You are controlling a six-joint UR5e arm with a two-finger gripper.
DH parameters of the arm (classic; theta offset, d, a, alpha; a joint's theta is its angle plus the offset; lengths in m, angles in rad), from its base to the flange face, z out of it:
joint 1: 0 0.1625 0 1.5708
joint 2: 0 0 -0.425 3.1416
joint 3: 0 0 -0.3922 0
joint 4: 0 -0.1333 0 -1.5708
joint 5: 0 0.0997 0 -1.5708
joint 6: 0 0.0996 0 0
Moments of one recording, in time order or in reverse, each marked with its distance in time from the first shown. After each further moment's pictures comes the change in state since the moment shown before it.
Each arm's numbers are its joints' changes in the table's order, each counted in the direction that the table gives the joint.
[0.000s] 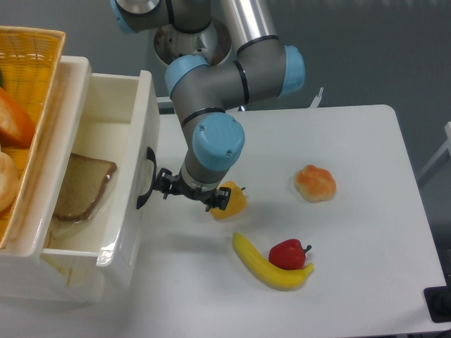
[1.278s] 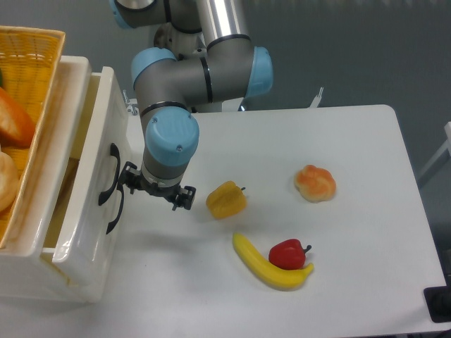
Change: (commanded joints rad) arm -0.095 0.015 0.000 -0.002 -0.005 -0.015
